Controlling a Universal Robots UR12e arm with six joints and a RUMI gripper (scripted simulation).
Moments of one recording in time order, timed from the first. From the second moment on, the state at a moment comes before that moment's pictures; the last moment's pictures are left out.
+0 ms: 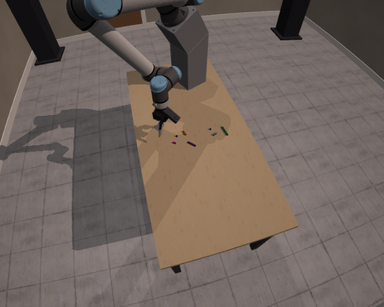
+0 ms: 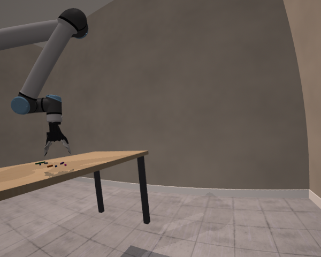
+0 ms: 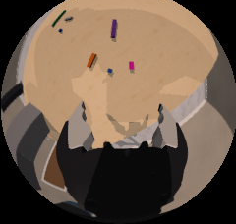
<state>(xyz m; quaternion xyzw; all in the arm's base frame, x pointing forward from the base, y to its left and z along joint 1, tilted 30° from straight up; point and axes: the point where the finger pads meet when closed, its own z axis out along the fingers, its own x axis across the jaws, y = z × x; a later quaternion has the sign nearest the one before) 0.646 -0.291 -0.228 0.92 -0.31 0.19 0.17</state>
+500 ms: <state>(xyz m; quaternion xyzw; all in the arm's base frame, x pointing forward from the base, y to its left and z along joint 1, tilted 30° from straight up) 0.648 -0.287 -0.230 0.91 -0.32 0.20 0.16</state>
